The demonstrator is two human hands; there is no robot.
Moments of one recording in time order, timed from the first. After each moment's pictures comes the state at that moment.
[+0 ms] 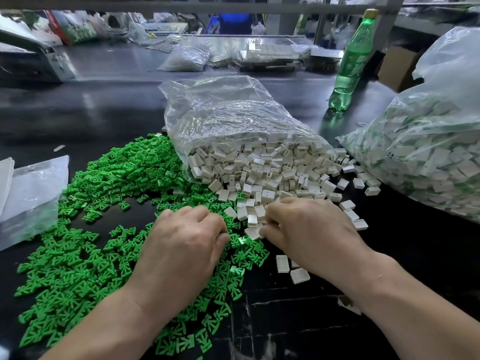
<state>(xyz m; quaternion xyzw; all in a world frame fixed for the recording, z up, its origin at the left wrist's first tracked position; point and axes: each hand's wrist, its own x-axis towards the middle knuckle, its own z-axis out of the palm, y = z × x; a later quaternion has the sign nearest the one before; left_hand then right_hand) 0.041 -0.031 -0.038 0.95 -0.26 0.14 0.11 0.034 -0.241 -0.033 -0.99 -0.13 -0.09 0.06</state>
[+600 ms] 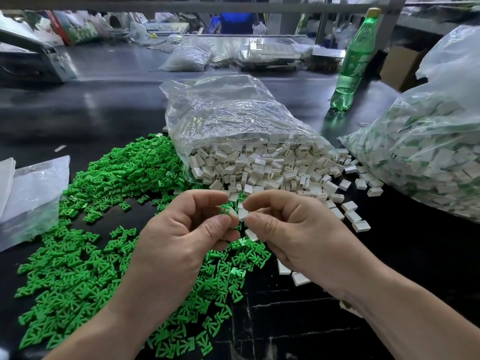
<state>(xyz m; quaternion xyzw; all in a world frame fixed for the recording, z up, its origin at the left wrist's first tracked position) 0.034 -0.033 -0.032 0.71 -0.15 -0.01 0.69 0.022 -0.229 -0.025 -0.75 -0.07 0.06 0.65</state>
